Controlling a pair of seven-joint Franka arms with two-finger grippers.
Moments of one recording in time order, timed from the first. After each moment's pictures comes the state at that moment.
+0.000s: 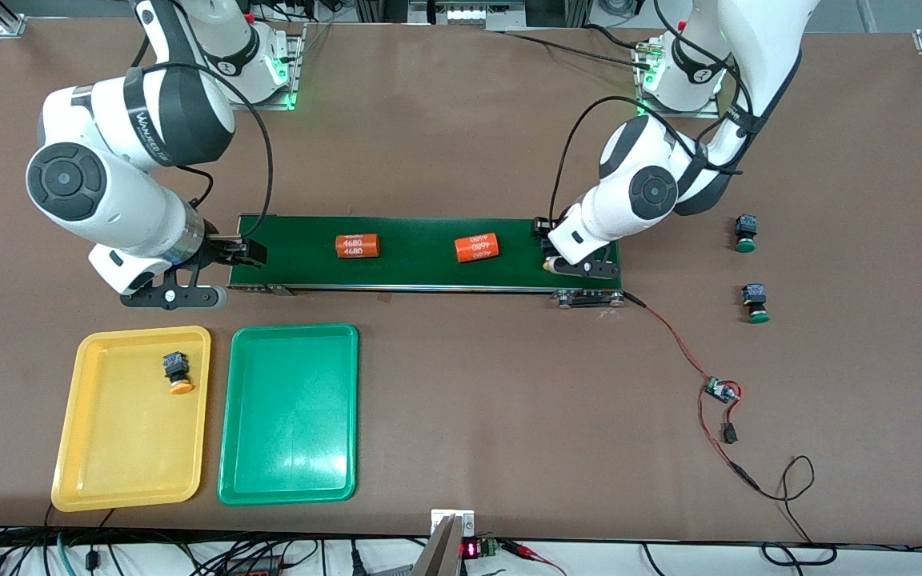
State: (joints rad) left arm -0.01 0.38 -0.54 -2.06 -0.20 2.31 -0.37; right arm 0.37 0.29 -0.11 -1.62 0.03 1.77 0.25
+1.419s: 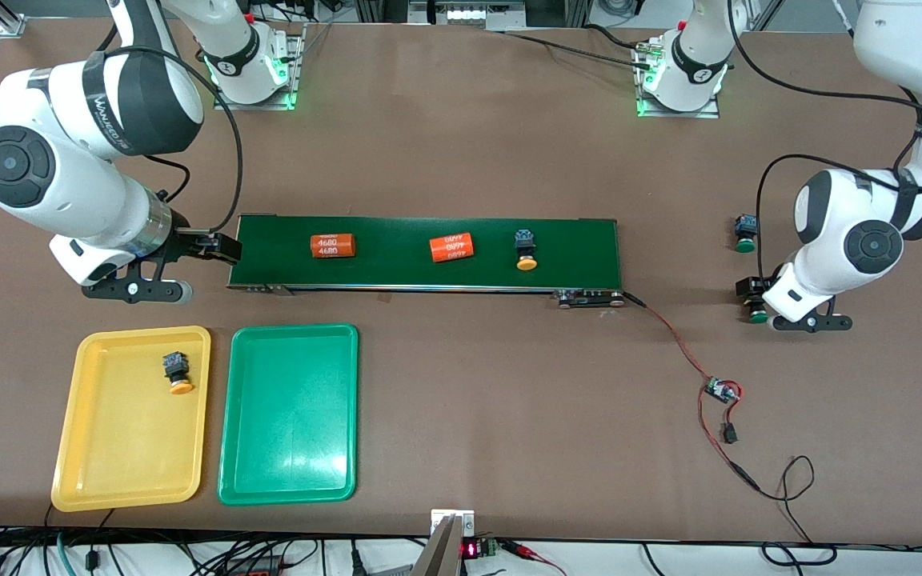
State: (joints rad) left arm 0.19 0.41 -0.07 -2.09 0.26 2.39 -0.08; right arm 0.34 0.25 -0.13 -1.63 0.03 1.74 0.25
